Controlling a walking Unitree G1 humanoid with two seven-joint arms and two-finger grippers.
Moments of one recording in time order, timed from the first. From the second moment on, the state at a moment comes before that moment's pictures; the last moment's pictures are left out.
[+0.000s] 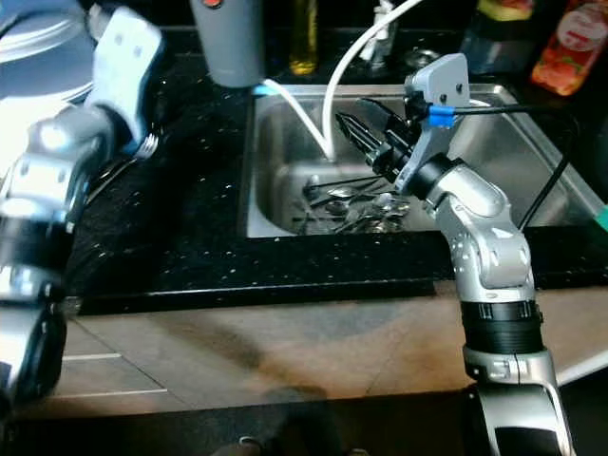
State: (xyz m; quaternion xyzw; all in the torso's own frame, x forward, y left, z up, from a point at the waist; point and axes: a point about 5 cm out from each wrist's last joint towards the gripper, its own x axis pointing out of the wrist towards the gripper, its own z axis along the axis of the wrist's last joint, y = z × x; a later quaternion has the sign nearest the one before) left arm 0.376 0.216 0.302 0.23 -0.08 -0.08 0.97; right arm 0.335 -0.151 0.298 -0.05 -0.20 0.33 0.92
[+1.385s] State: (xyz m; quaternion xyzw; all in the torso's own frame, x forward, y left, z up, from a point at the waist) left arm 0.317 0.414 0.265 -0.03 0.01 0.42 0.91; right arm 0.335 -0.154 0.284 -0.01 -0.19 0.31 0.93
